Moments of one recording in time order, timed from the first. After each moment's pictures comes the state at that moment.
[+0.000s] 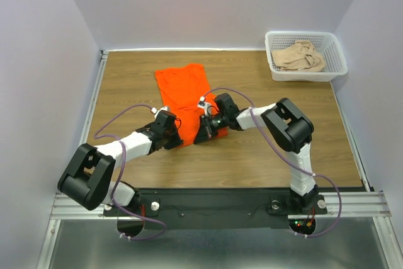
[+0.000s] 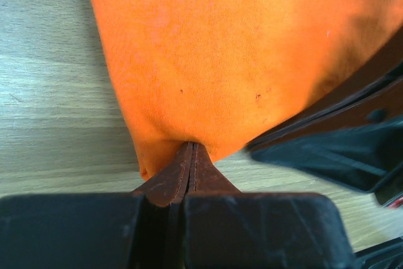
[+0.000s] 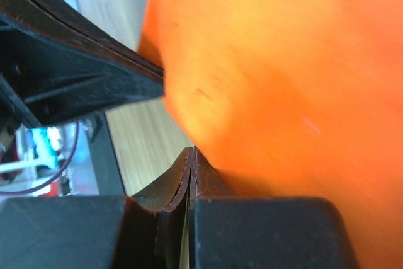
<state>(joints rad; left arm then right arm) -0.54 1.35 0.57 -0.16 -0.02 -0.83 0.66 2.12 1.15 0.20 -0.90 0.45</state>
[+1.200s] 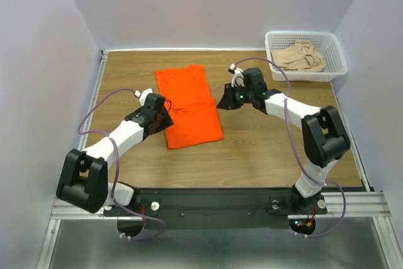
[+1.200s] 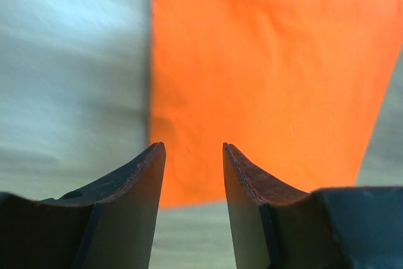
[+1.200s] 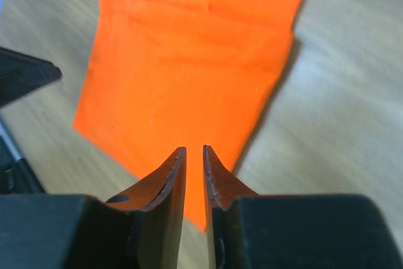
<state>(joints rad) -0.43 1.29 0.75 -0.35 -0.19 -0.78 0.43 1.74 1.13 -0.05 -0.53 0.30</state>
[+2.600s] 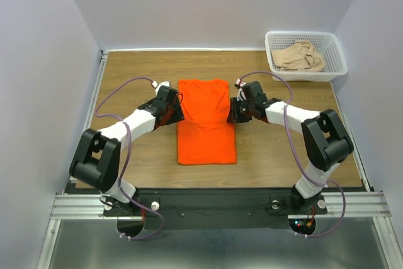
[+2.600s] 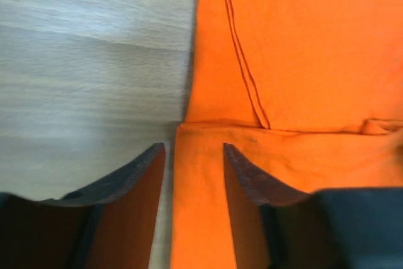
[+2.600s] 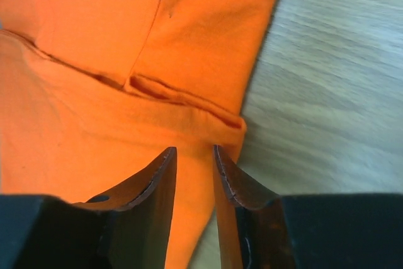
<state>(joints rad) -0.46 1.55 0.90 -0.25 -0.15 -0.63 0.46 1.75 1.02 -0.14 -0.27 0.36</state>
